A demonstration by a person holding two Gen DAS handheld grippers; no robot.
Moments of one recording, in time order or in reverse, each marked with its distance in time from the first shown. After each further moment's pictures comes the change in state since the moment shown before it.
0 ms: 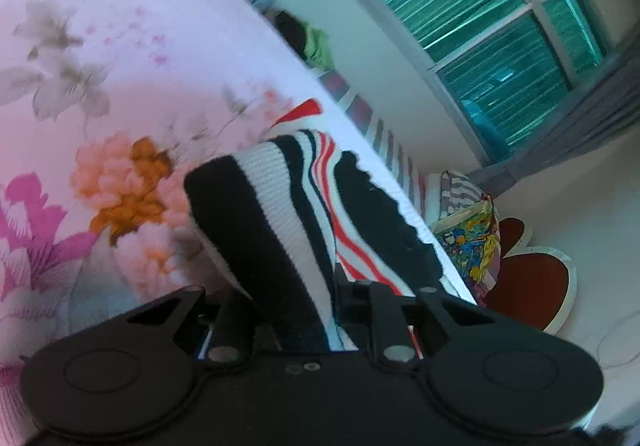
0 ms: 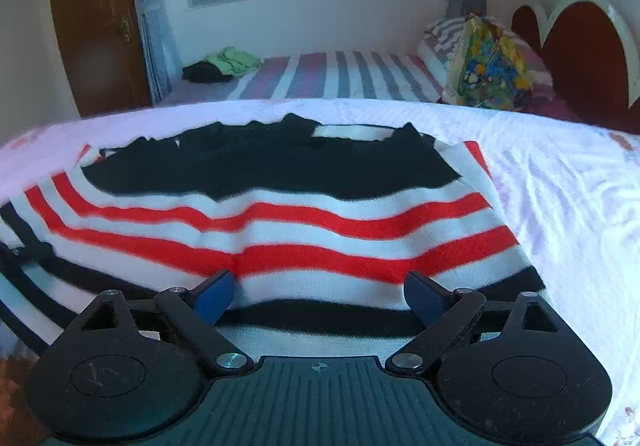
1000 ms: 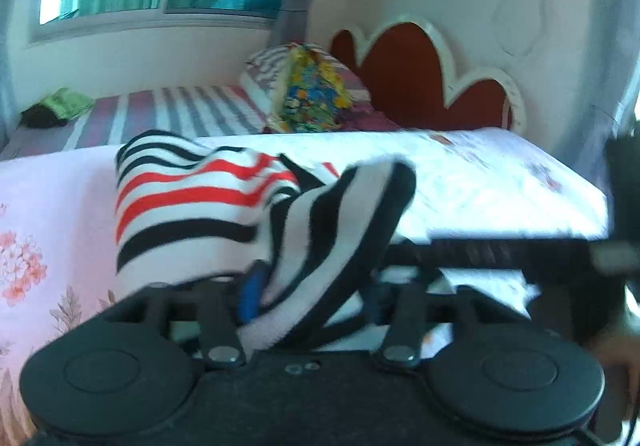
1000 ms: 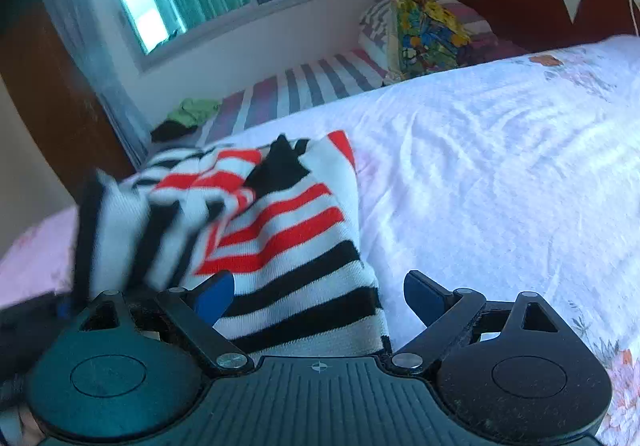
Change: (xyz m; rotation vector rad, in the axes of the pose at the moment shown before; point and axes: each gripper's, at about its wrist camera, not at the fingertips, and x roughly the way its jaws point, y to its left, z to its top) left arm 0.010 -0.188 -0.134 0.949 0.203 -0.251; right arm -0.094 -0.130 -0.016 0.434 -0.079 0.091
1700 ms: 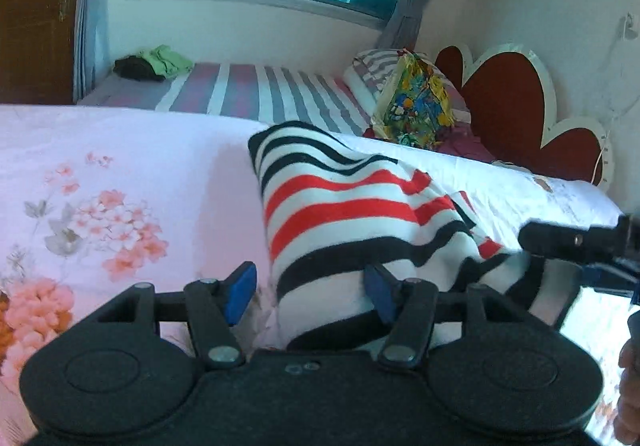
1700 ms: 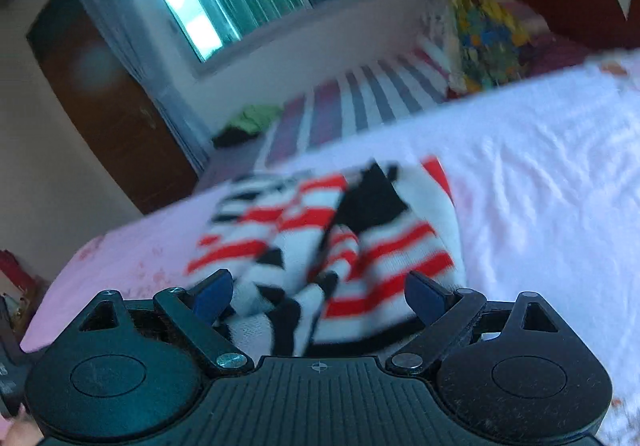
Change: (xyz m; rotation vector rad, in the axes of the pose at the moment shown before) left arm 0.002 0.088 0.012 -0.254 0.019 0.216; right arm 0.013 0.039 0.036 -0.031 -0.005 0.216
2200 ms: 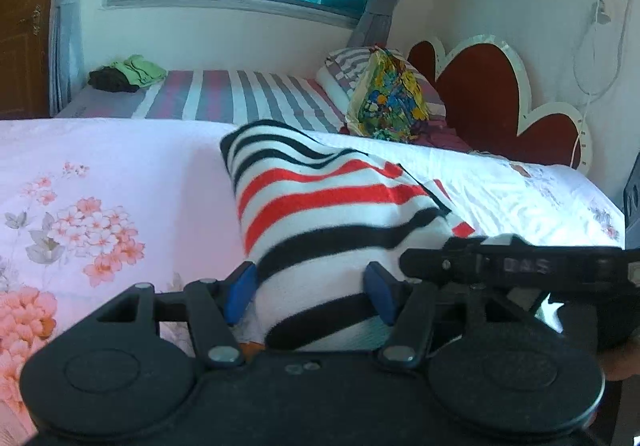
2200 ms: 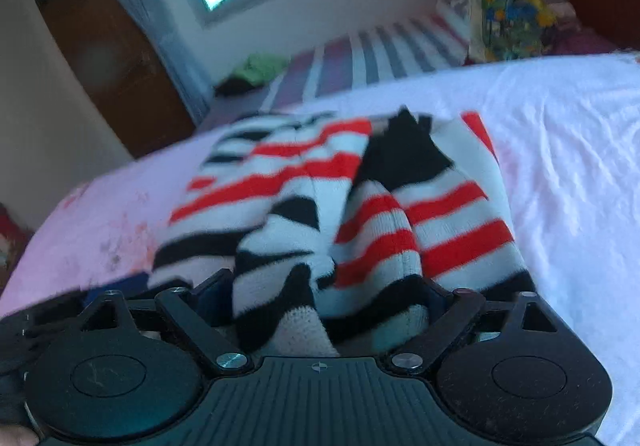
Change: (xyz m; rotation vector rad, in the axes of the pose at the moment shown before) left arm -0.011 -0.004 -0.014 0.072 -0.023 -0.044; right arm 0.055 0.014 -0.023 -0.060 0.126 -0.024
